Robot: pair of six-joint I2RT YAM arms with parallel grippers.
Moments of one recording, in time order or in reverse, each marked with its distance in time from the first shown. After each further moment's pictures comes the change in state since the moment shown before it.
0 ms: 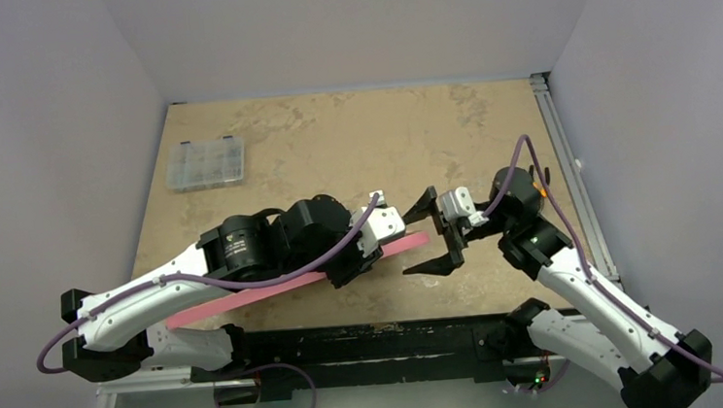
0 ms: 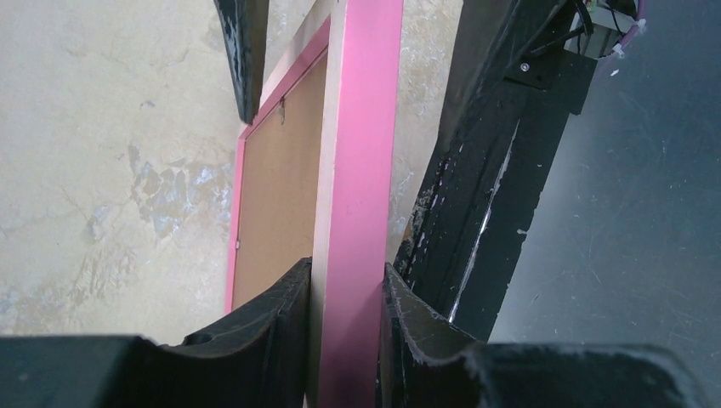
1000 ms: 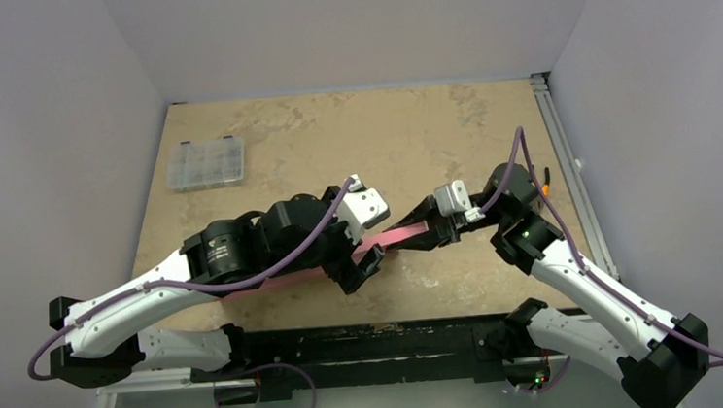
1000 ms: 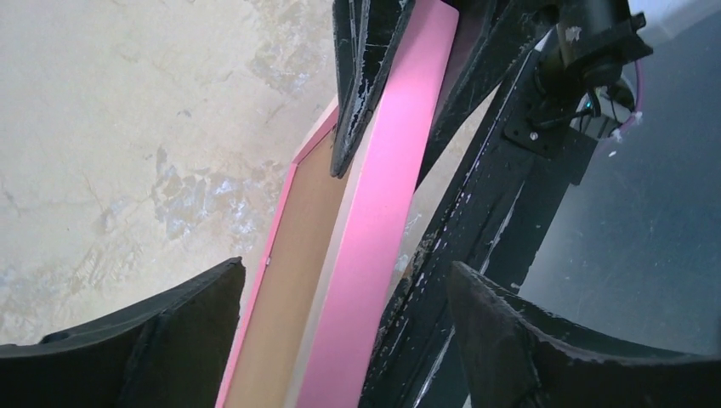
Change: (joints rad) left arm 0.007 -0.062 -0.035 0.080 -0.085 -0.098; right arm 0.080 0.089 0.037 0.211 0.055 0.075
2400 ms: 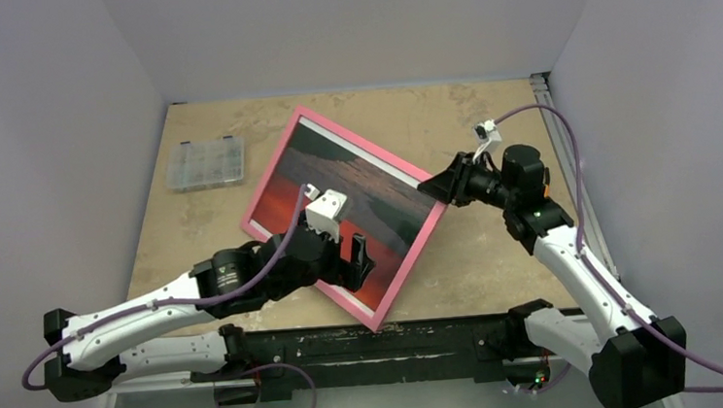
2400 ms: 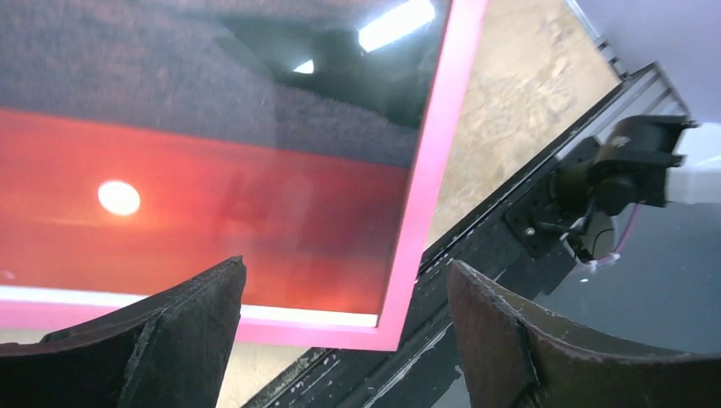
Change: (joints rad) left arm 0.000 -0.200 -0.380 0.261 -0.227 -0.420; right arm -0.324 0.071 0.011 -0.335 0.621 0.726
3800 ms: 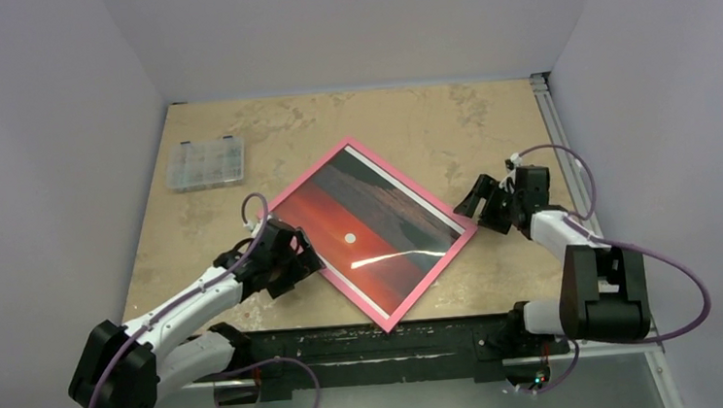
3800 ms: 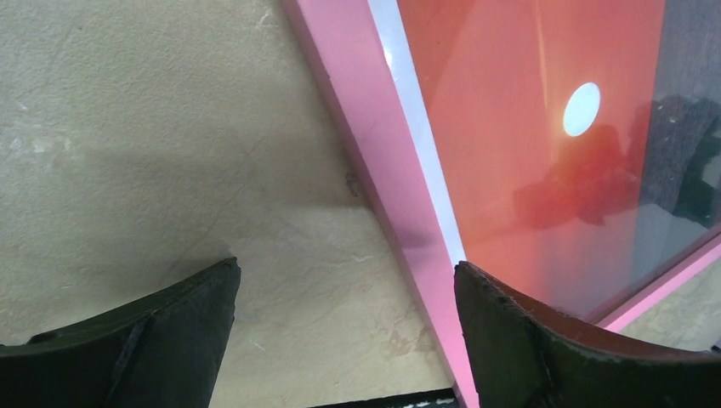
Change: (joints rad) left arm 0.641 0.096 -0.550 0.120 0.289 -0.527; right arm -0.342 0.341 -0.204 0.000 0.154 -0.056
